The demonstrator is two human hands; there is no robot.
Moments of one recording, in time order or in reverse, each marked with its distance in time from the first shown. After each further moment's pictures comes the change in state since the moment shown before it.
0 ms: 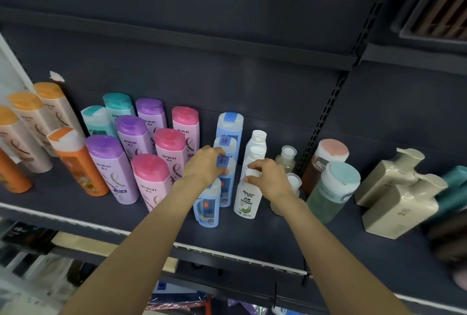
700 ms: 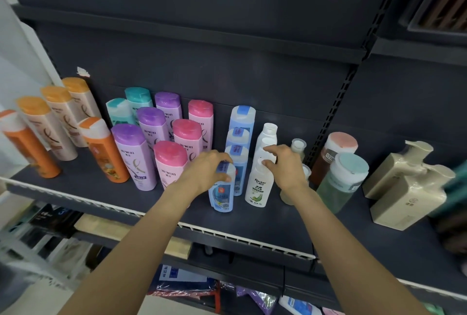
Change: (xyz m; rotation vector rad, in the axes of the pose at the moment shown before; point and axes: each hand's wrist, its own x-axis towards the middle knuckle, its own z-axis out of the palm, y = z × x) left_hand -0.056 -0.024 -0.015 -0.030 -0.066 0.131; right_hand -0.022 -0.009 -0.007 0.015 0.147 -0.059
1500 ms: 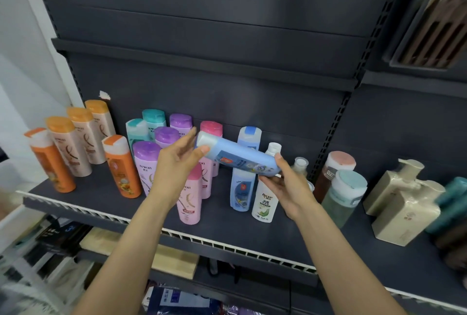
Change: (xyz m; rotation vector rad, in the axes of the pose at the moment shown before) left_hand -0.079 0.008 -0.072 -1.000 0.522 -0.002; right_hand -0.048 -0.056 -0.021 1.378 -0.033 0.458
